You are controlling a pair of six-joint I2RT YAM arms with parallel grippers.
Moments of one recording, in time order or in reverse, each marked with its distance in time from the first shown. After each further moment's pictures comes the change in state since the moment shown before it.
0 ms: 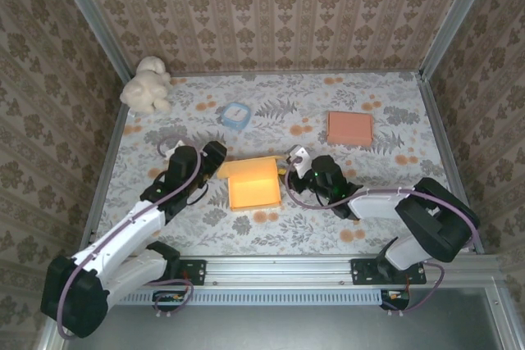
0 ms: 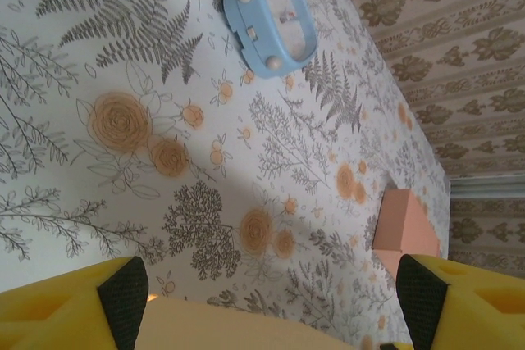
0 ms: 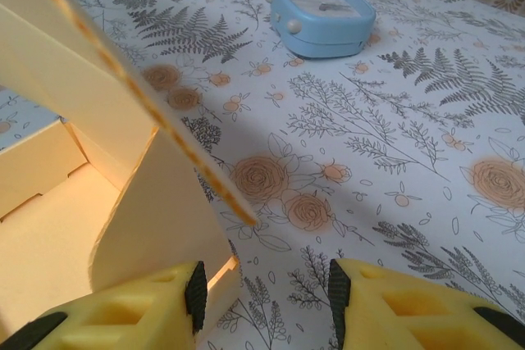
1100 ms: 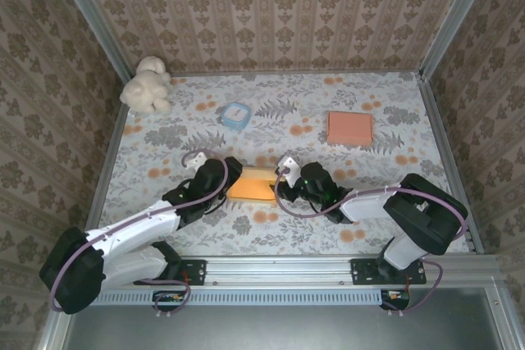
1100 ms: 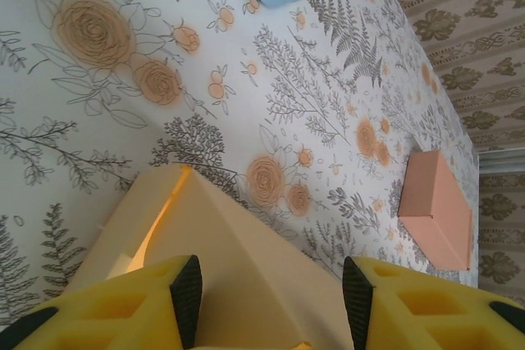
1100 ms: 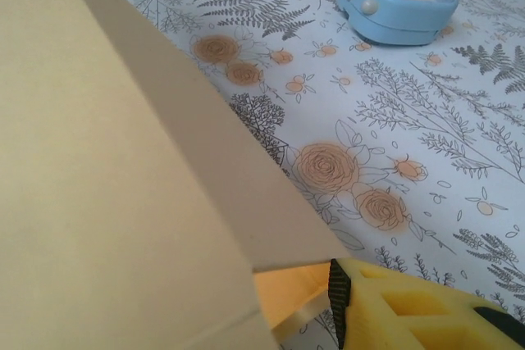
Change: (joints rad) left arm -0.264 0.107 -0.059 0.106 -0.217 -0.119; right arm 0.097 0.068 0.005 0.026 0.008 -0.042
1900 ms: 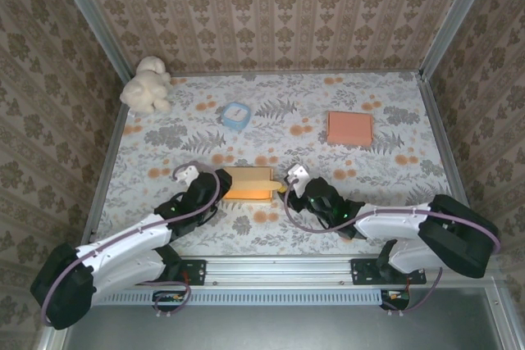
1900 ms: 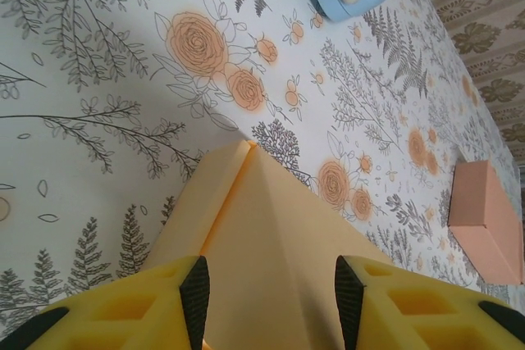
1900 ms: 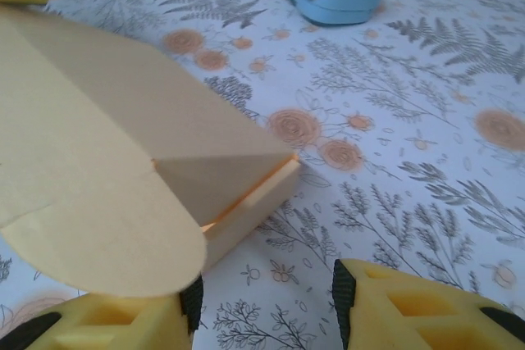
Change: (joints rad) left arm -0.006 -0.142 -0.127 -0.053 -0.072 0.004; right arm 0.134 -0.252 -0.090 -0.189 0.296 0.163
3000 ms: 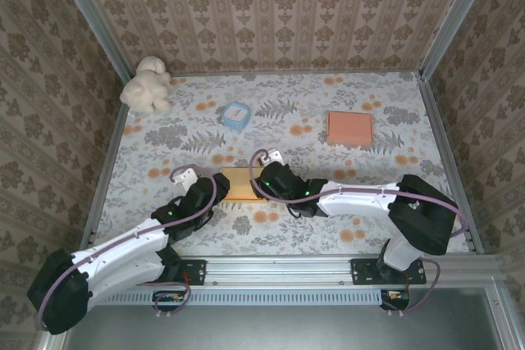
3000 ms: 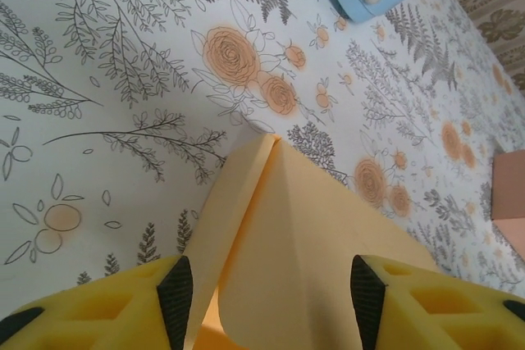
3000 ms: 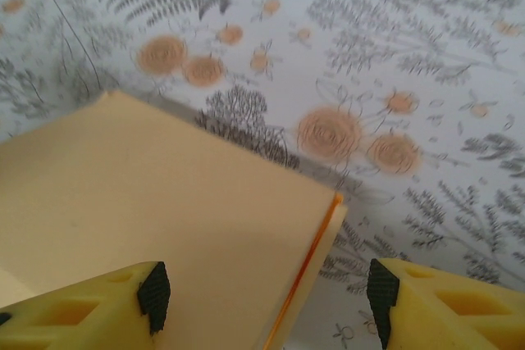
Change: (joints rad) left arm -0.018 -0.054 -0.032 -0.065 -0.052 0.080; right arm 0.084 0.292 0.469 -0.445 0.108 0.369
